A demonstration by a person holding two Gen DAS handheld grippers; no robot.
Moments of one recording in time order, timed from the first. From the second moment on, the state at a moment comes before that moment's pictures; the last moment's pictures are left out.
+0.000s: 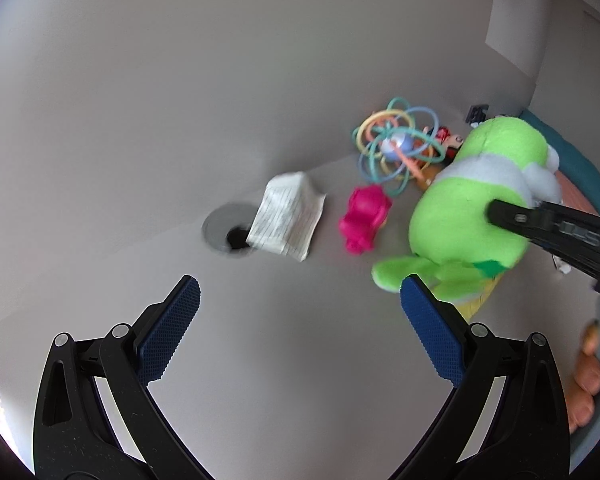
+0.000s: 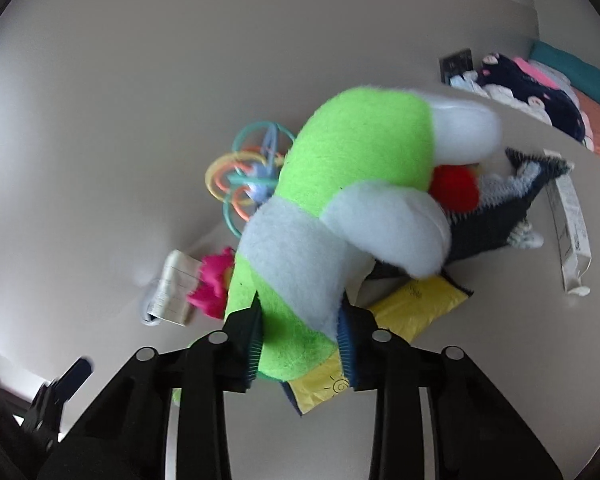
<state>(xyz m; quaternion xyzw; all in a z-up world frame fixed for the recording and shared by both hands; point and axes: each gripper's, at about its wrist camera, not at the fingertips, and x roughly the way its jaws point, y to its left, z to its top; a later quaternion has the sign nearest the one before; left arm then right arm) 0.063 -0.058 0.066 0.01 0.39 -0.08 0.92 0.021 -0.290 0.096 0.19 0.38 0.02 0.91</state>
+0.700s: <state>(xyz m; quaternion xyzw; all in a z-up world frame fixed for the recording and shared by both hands) 0.150 -0.133 0.014 0.07 0.43 -0.14 0.89 -0.048 -0.373 0.148 0.18 0.28 -0.07 0.94</state>
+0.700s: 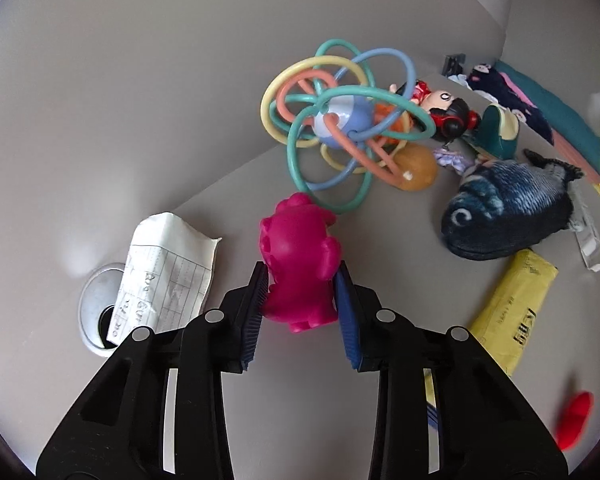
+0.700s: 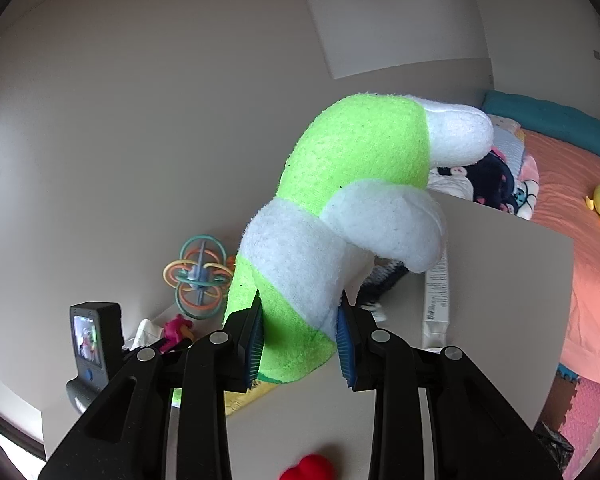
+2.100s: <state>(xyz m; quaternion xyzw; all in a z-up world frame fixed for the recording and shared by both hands) -0.261 -0.441 -0.012 0.24 0.38 -0.49 0.75 -0.438 -0.571 0.033 0.28 0.27 -0.34 0.86</state>
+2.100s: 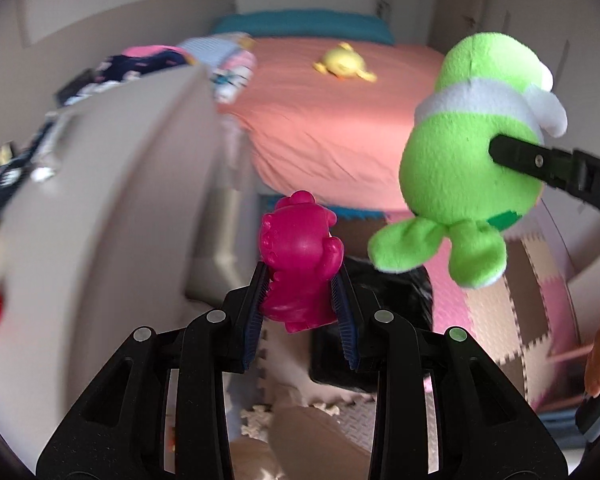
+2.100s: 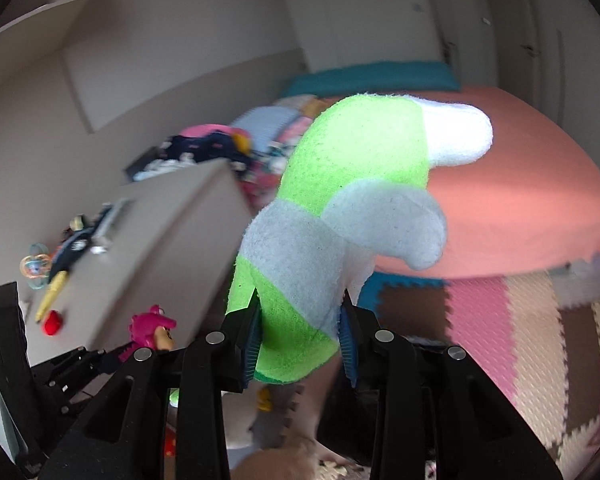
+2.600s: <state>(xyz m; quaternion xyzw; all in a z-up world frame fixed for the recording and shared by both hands) -0.338 -0.495 -0.071 0.28 0.41 -0.53 0.69 -0.474 -0.645 -0.022 0.33 0.32 -0.41 0.79</state>
